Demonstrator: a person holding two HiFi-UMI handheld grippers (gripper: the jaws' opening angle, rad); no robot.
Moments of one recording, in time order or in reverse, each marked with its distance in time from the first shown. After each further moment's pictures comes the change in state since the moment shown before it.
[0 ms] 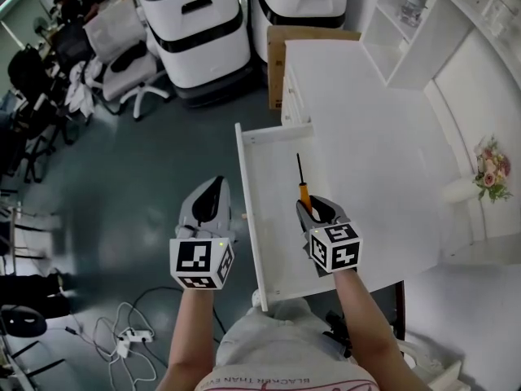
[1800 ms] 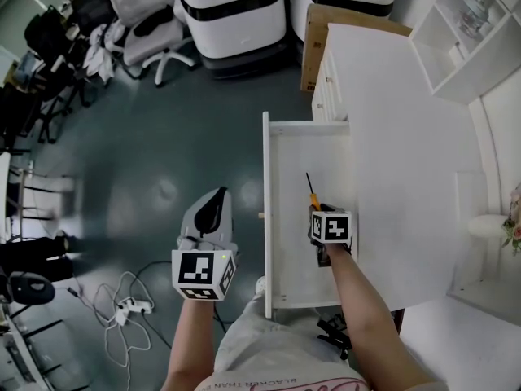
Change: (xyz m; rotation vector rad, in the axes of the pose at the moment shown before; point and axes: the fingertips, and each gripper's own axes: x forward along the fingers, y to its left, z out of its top) left arm 0.004 0.042 -0.052 -0.036 0.164 0.128; right arm 0.123 -0.057 -0.130 0.154 0.464 -0.095
